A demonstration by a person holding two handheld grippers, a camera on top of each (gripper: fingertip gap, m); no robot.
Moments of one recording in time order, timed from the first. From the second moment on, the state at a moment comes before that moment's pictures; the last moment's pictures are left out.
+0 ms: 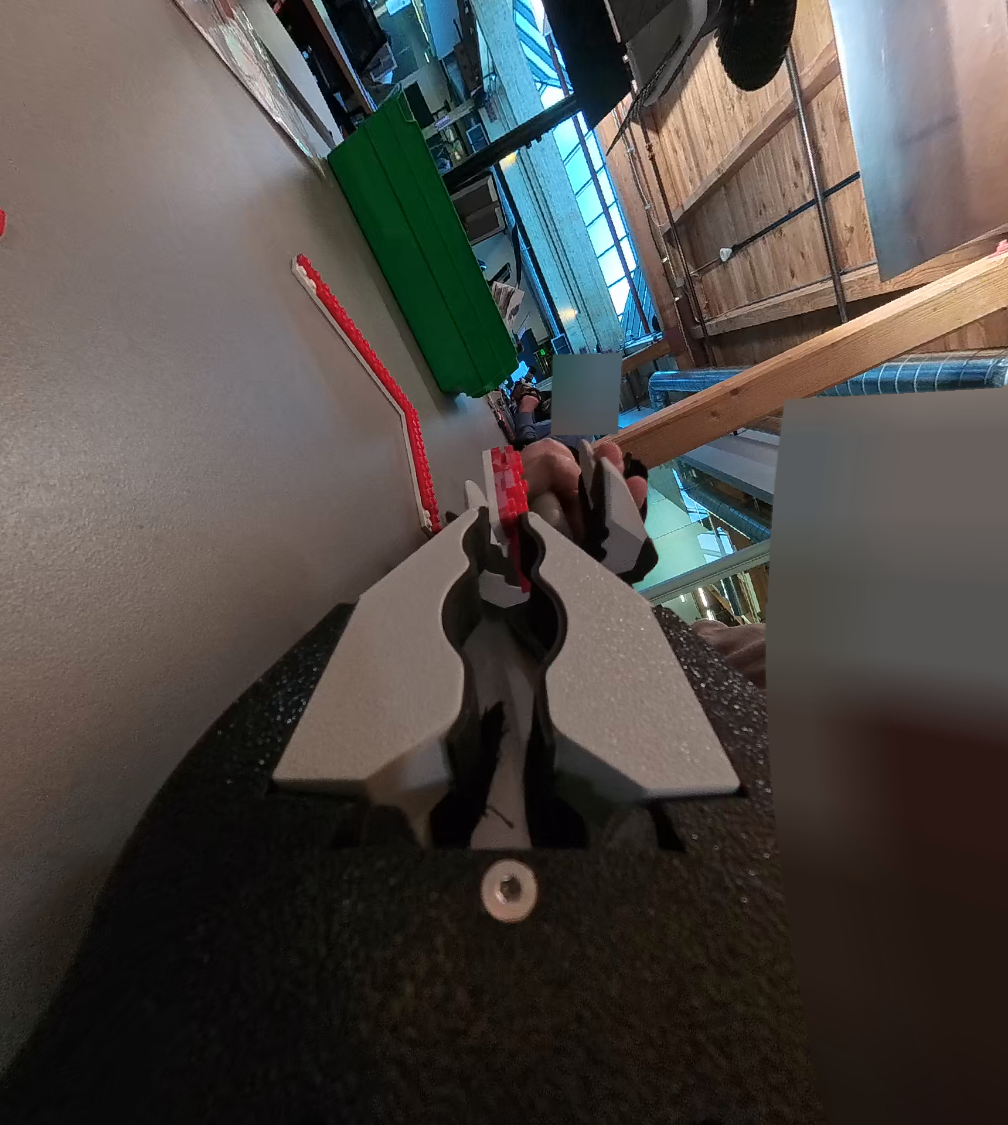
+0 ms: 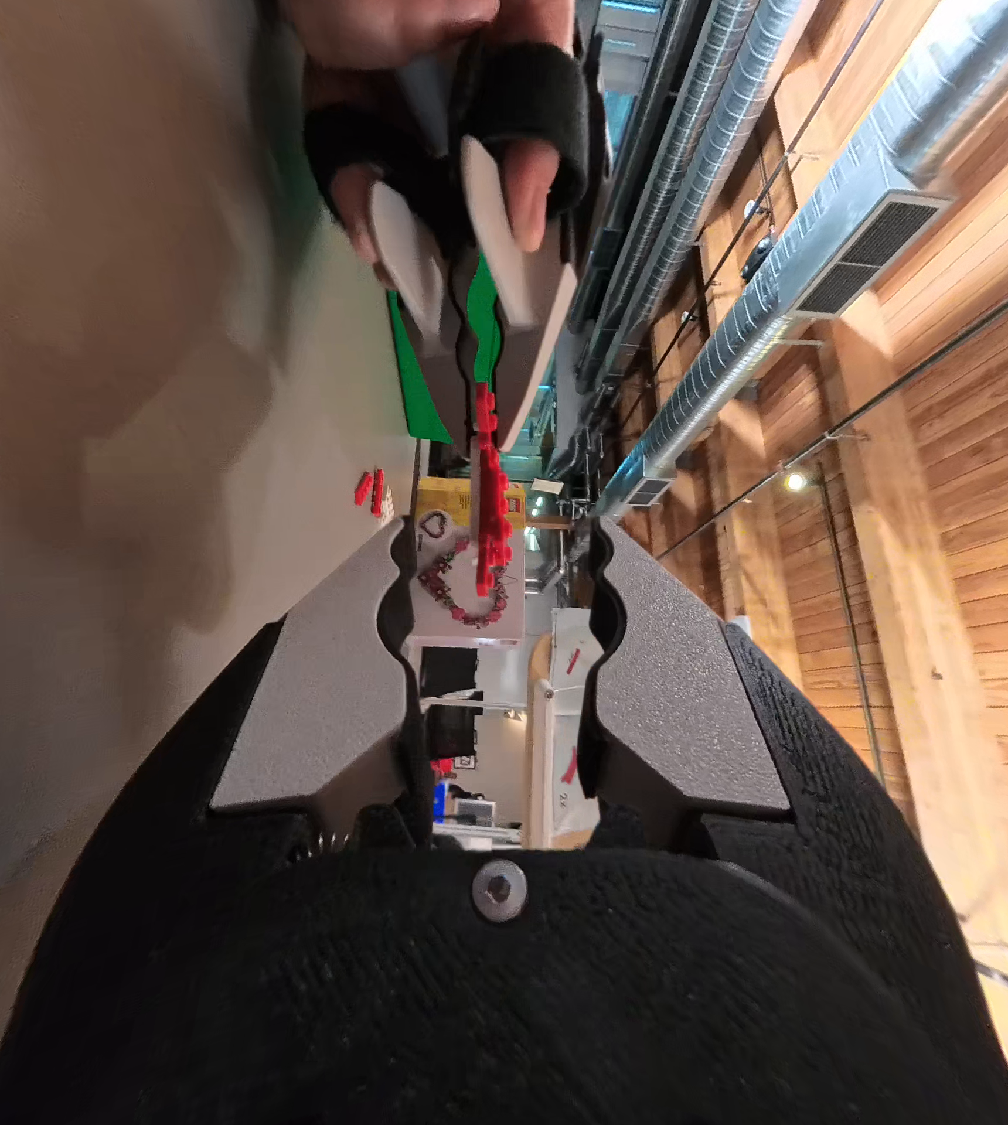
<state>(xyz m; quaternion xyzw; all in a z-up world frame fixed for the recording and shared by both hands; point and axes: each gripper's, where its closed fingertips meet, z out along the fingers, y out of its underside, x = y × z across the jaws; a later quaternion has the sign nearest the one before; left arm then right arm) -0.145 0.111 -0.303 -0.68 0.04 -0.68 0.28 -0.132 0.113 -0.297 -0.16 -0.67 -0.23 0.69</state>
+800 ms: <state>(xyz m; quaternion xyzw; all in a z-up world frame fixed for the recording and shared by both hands) -0.145 0.112 -0.303 -0.68 0.04 -0.68 0.28 -0.135 0.134 -0.305 -0.18 -0.66 -0.29 0.67</state>
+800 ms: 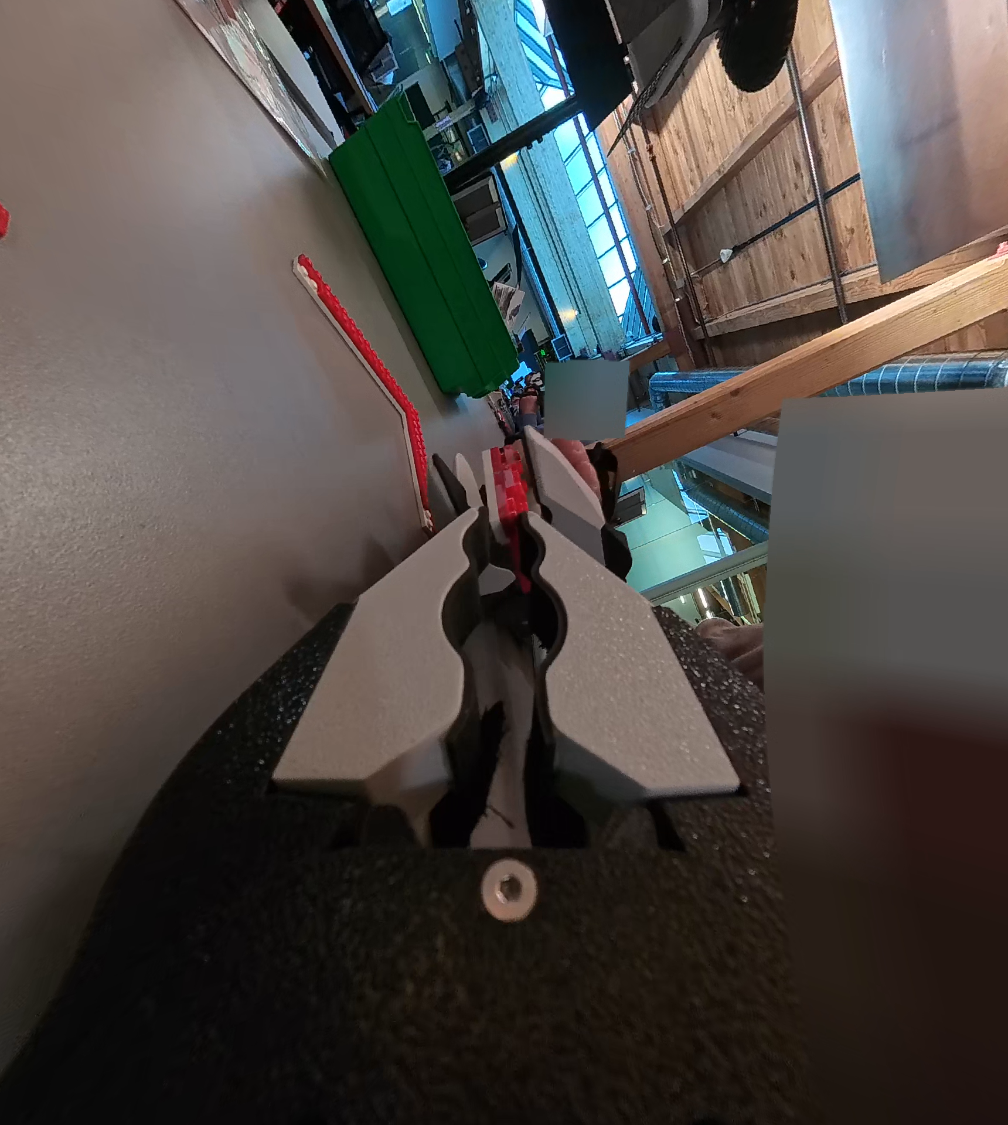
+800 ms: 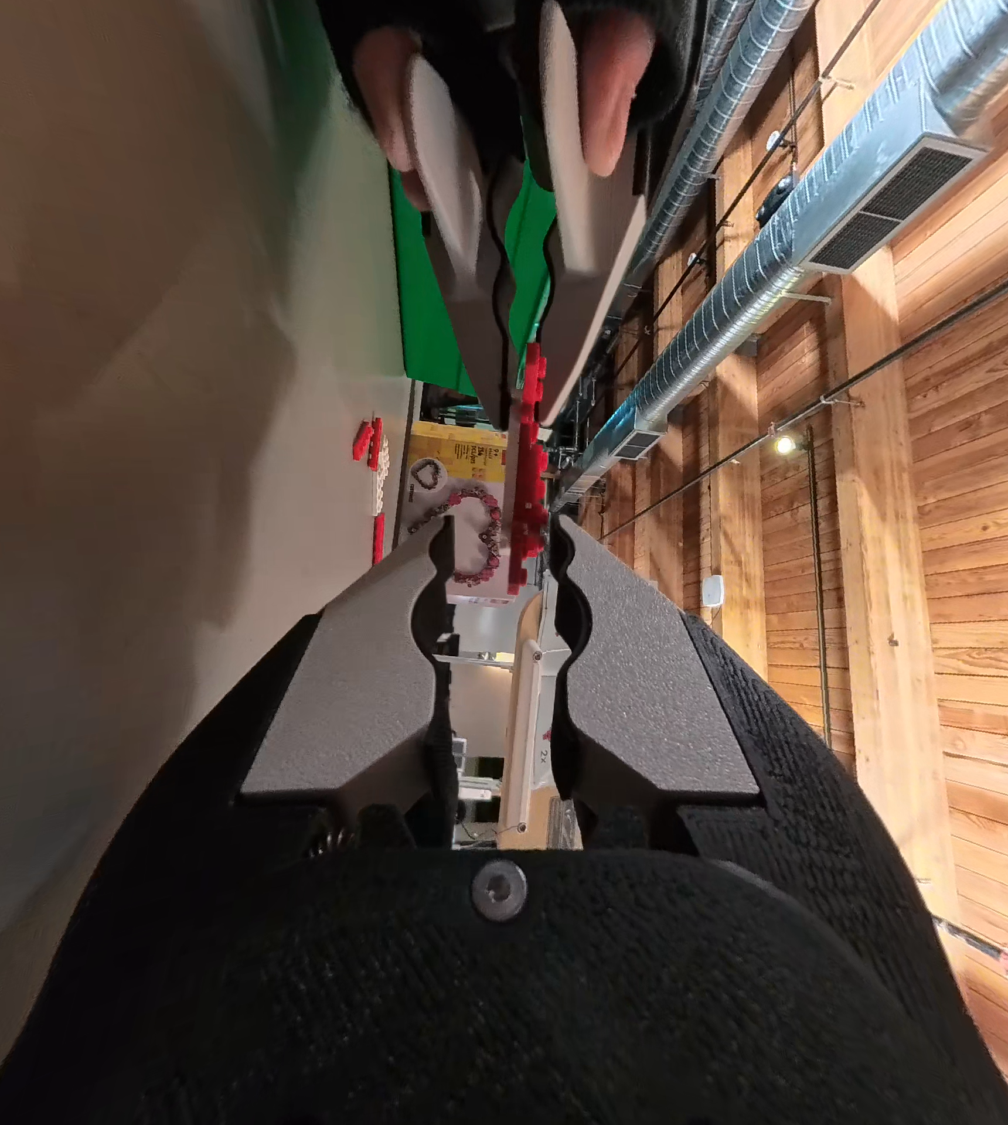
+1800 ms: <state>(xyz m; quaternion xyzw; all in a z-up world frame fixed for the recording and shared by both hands) -0.143 0.113 -0.312 -0.70 0.03 -0.66 0.27 -0.136 0.136 -0.303 -0.16 -0.68 -0.33 0.64</state>
